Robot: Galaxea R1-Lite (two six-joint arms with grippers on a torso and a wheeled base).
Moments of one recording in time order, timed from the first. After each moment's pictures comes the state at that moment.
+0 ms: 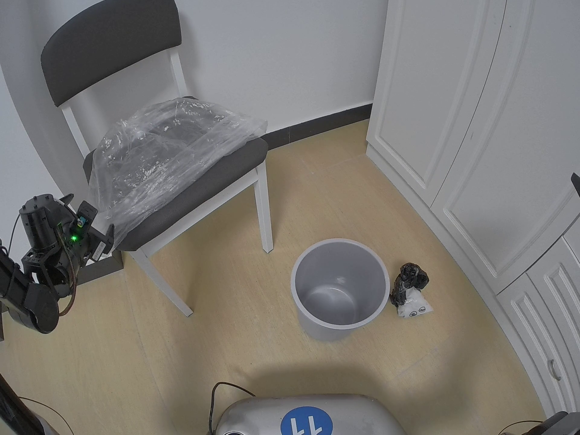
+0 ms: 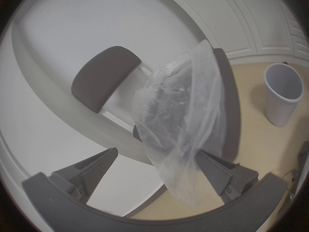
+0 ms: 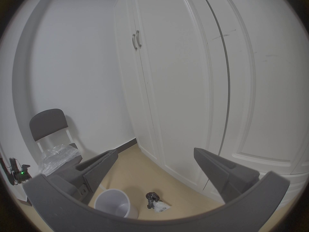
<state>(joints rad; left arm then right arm) 0.03 1.78 -0.52 -1.18 0.23 0.77 -0.13 0.93 -0.52 -0.55 -0.10 0.22</state>
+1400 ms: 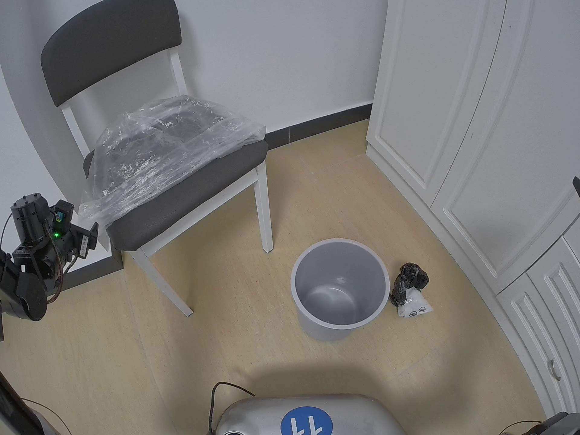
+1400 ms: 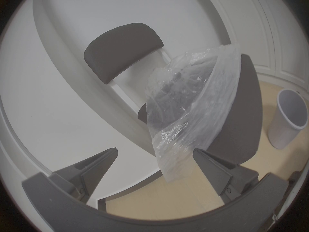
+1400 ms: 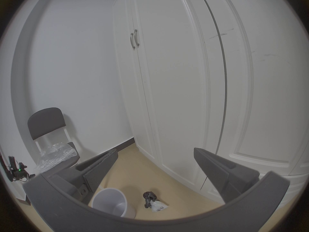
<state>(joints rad) 0.16 1.80 -0.57 -1.09 0.16 0.52 -0.19 0.93 -0.51 -0.55 -0.04 0.22</state>
